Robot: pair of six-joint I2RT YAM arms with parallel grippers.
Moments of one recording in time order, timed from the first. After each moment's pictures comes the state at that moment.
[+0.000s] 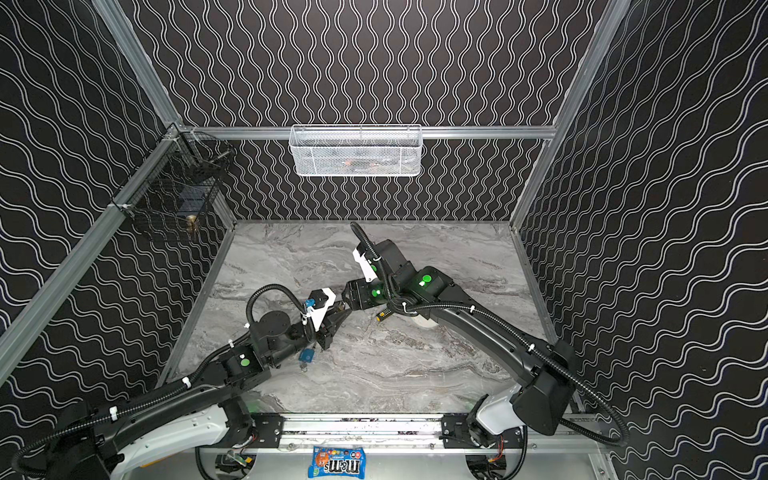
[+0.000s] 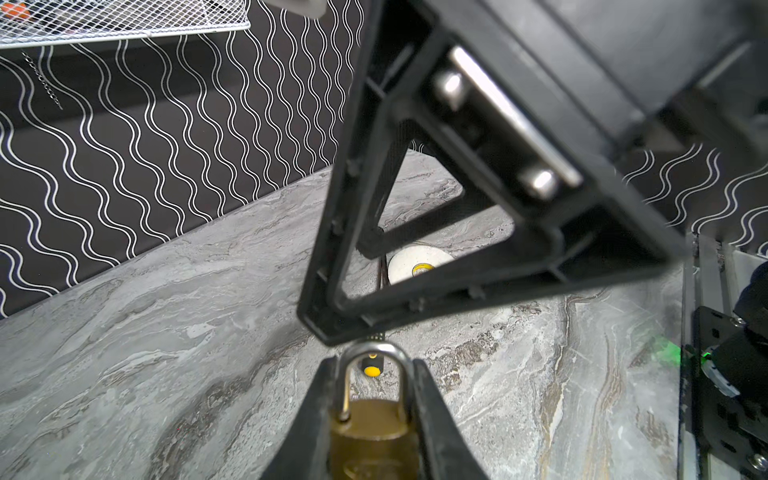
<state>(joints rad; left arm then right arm) -0.90 0.91 0.52 0.23 -0.07 0.01 0.84 1.46 1.43 -0.73 -0.14 0.44</state>
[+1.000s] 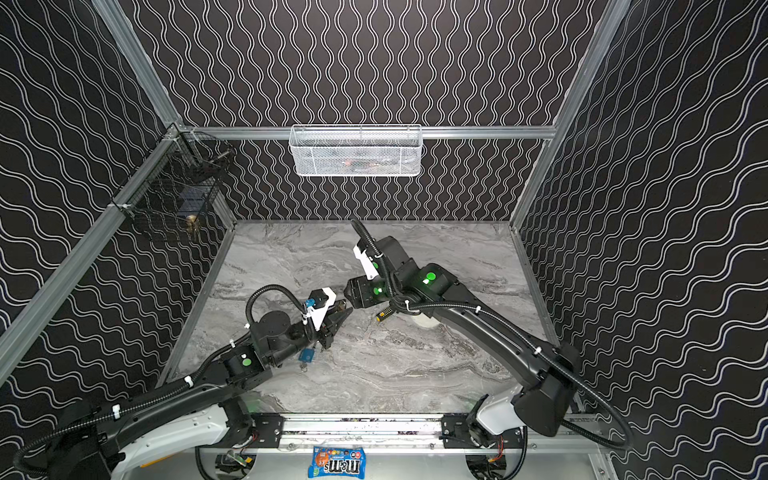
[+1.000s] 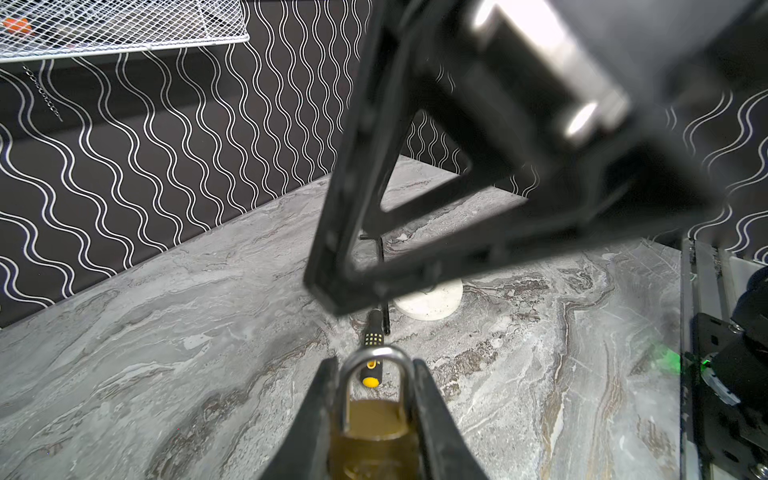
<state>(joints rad) -0.90 0.92 0.51 0.27 -0.07 0.01 0.85 1.43 1.47 -0.77 -0.12 0.42</state>
